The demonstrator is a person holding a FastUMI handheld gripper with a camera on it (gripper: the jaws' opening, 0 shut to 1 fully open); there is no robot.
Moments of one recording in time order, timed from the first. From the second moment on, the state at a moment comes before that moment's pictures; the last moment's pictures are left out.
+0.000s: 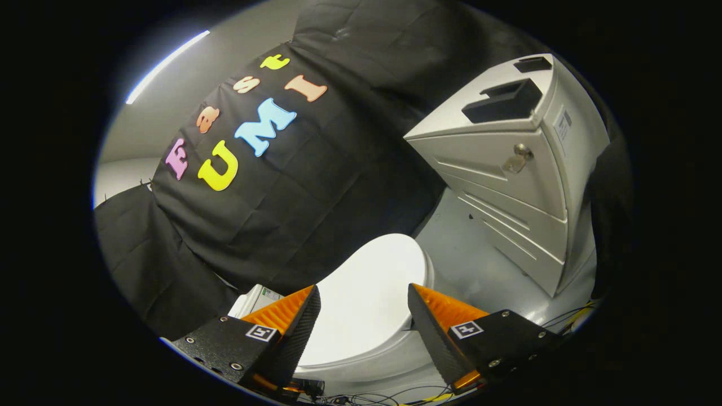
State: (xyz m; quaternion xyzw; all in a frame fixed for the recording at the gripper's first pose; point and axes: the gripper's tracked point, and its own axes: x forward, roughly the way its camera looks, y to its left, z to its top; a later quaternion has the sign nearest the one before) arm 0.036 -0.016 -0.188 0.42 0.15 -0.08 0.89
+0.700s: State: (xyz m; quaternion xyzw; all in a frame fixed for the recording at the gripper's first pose) arm 0.017 -0.006 -0.274 0.54 0.21 -0.14 0.81
